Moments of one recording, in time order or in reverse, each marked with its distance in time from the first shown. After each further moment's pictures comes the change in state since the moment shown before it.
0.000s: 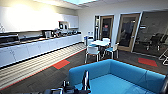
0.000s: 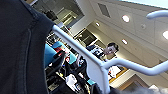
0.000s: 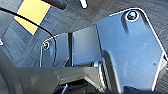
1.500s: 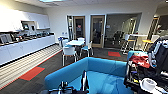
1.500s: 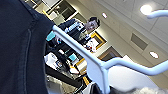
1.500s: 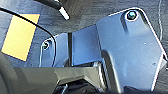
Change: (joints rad) left arm 0.005 -0.032 0.013 0.015 -0.005 0.000; right arm 0.000 0.002 -0.004 0.000 -0.001 0.002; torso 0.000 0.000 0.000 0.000
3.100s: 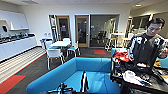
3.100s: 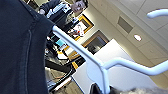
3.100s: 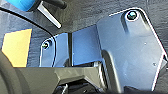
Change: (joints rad) left arm 0.014 -0.009 0.008 0.030 0.005 -0.001; right arm 0.000 0.001 -0.001 0.000 0.000 -0.003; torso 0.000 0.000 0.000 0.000
